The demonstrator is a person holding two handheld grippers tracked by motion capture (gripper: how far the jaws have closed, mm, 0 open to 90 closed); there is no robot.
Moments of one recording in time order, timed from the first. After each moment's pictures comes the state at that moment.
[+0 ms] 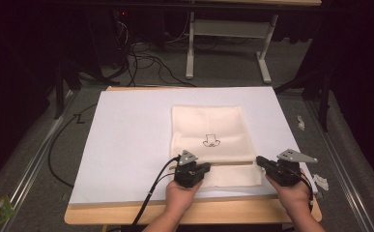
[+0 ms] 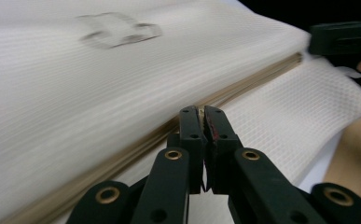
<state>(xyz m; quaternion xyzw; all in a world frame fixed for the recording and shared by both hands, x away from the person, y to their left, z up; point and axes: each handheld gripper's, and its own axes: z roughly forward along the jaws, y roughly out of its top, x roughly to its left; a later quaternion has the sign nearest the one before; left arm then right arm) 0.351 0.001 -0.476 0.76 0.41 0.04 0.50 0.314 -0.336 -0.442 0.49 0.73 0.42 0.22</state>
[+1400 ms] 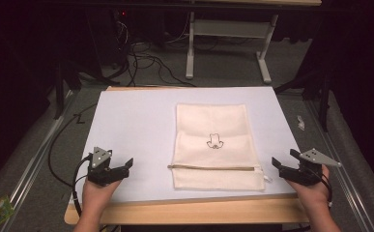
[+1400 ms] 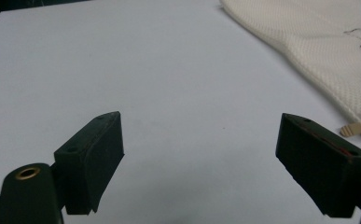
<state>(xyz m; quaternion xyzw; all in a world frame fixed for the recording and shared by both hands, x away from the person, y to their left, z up) 0.353 0.211 -0.452 0.73 0.47 0.25 0.43 0.312 -0.391 -0.447 0.50 0.70 0.41 0.30</state>
